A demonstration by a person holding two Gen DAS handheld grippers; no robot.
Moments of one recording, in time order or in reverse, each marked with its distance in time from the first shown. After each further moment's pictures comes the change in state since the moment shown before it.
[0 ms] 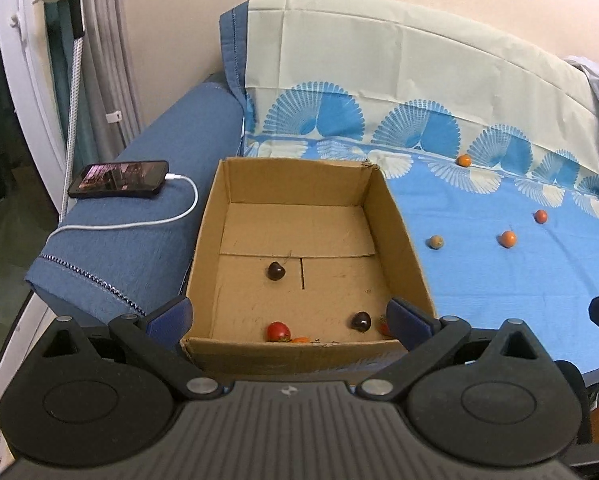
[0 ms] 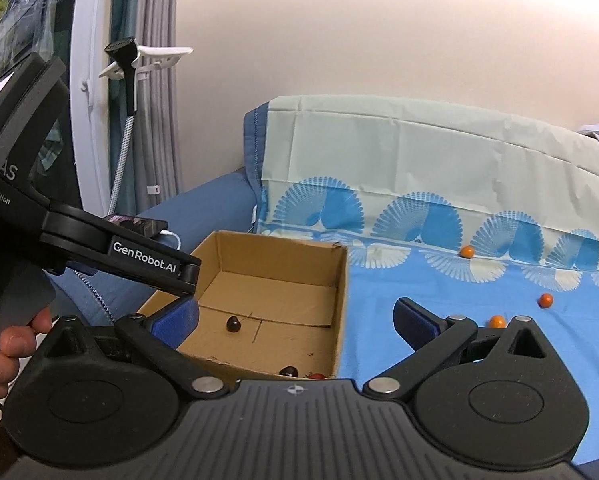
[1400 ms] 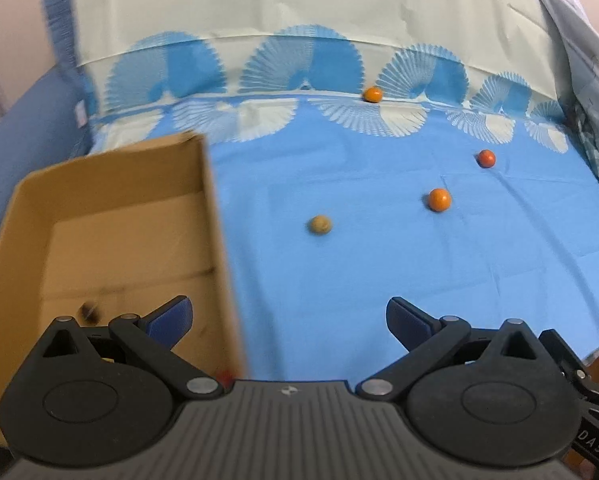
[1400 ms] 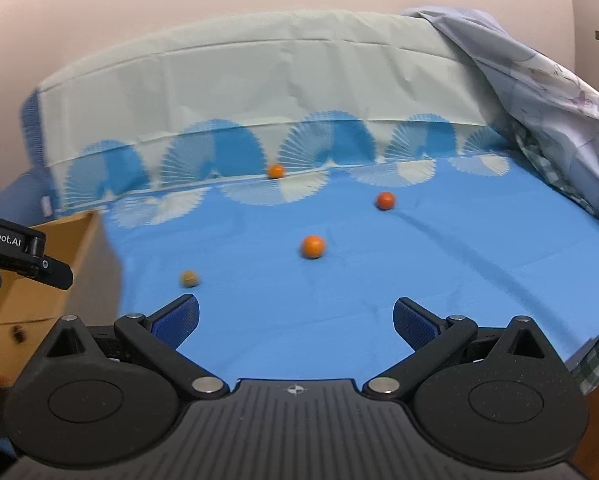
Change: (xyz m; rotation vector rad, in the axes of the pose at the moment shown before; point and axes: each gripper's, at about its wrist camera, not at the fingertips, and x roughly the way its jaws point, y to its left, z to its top) left arm 0.169 -0.202 0.052 0.188 0.178 -0.172; right arm 0.091 -0.230 -0.068 0.269 0.149 -0.428
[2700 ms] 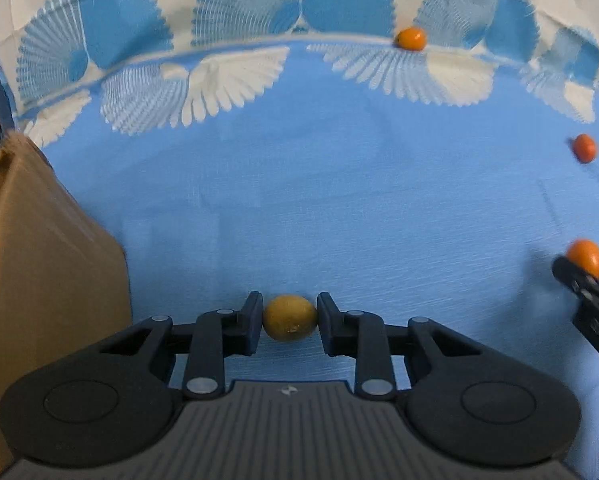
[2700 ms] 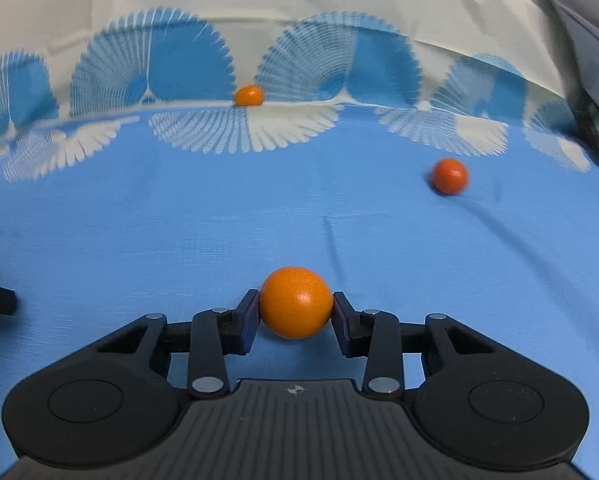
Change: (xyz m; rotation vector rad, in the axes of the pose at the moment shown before) left arm 0.228 -0.026 0.070 0.033 0.080 0.064; right arm 0.275 -0.013 0.026 -0.050 0.152 0.016
